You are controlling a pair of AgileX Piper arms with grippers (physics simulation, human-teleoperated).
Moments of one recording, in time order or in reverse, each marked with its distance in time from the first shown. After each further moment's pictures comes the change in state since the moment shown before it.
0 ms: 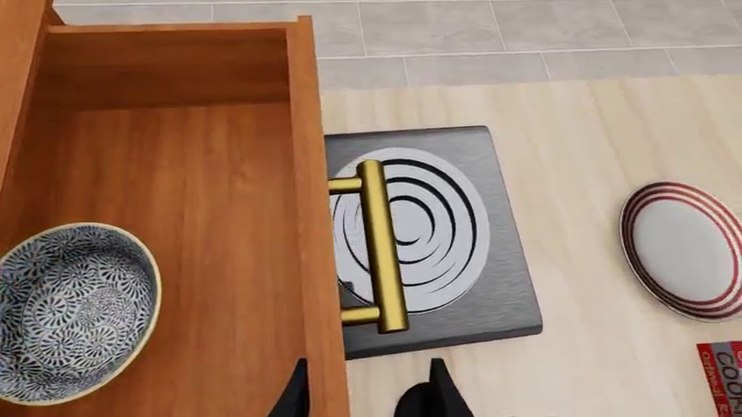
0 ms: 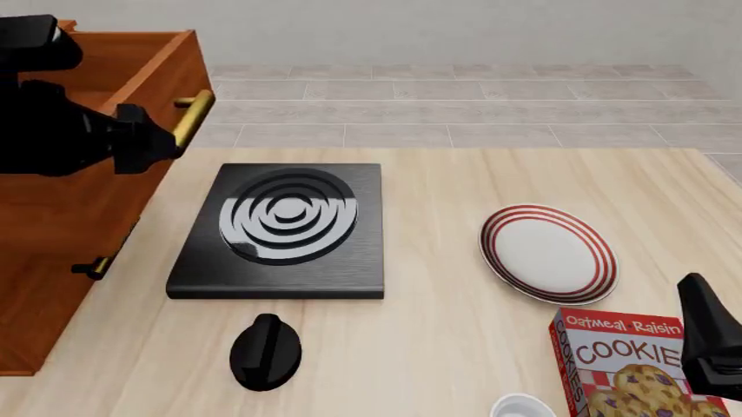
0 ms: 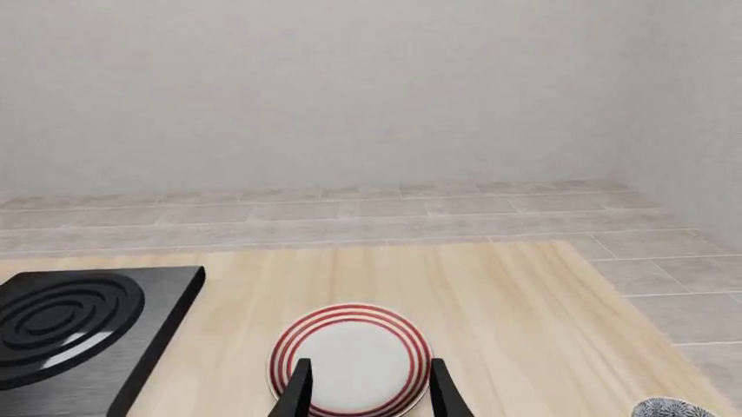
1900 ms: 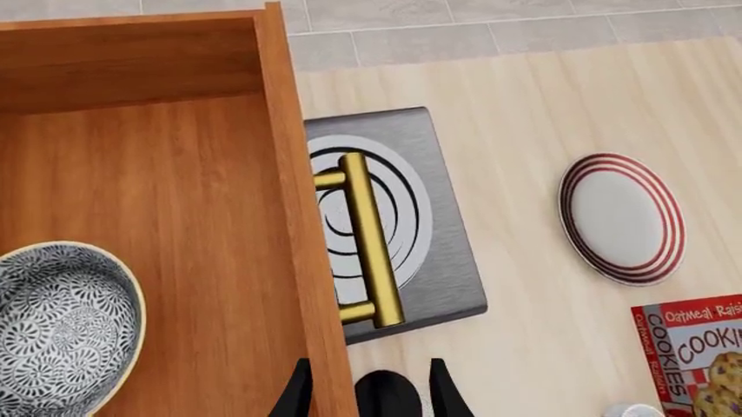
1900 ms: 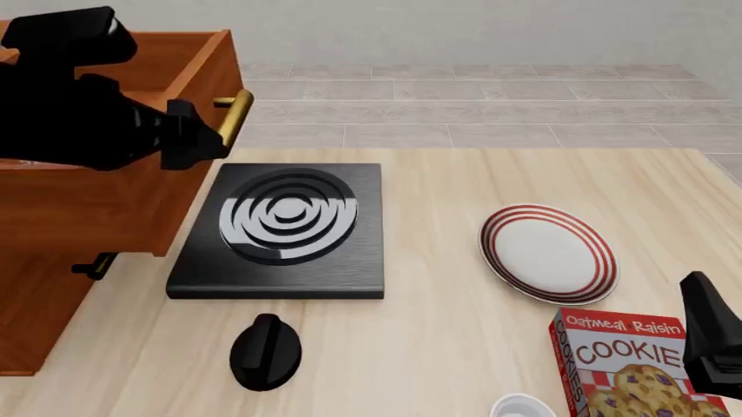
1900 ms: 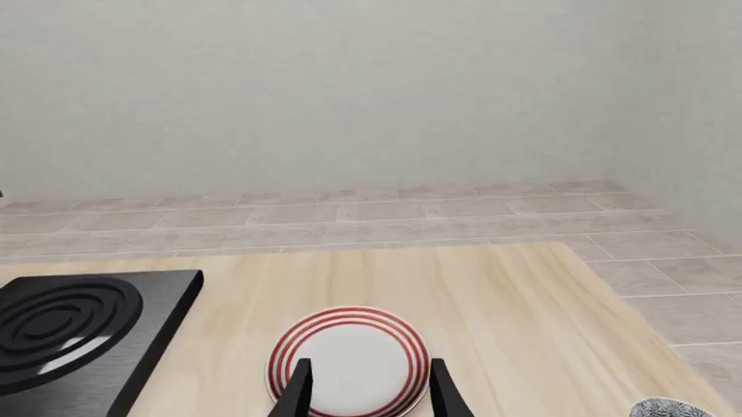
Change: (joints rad) left arm -0.135 0.071 -0.072 0.043 -0.056; right arm -0.006 0.000 -0.003 -0.004 0.003
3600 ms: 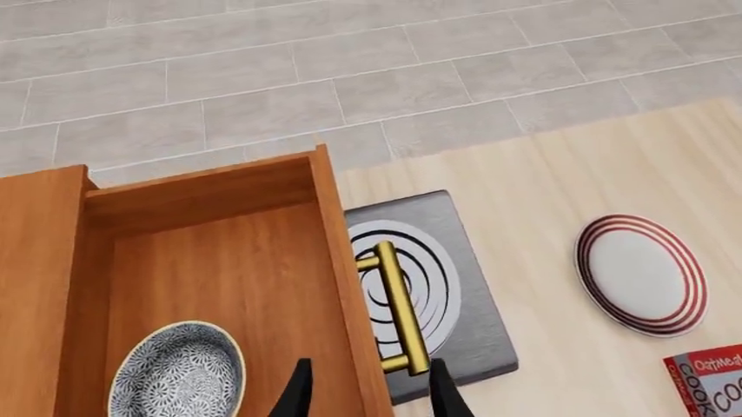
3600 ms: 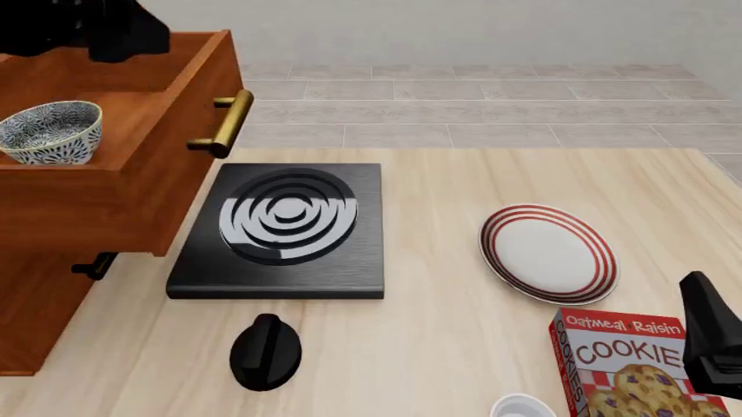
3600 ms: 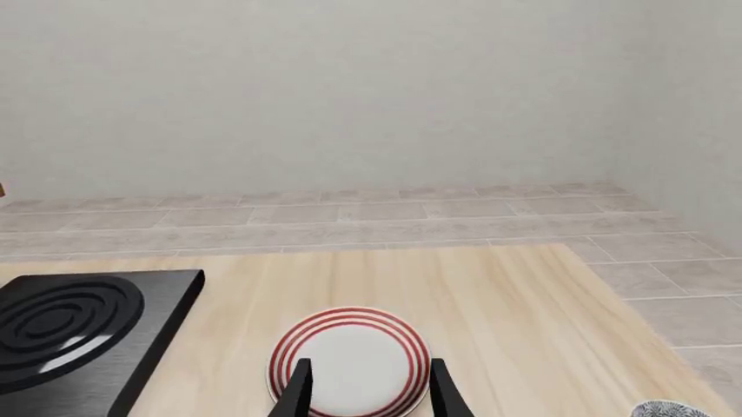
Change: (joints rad) left arm 0.107 0.030 -0.298 0.098 0.204; right arm 0.005 0.000 -0.002 0.001 -0.004
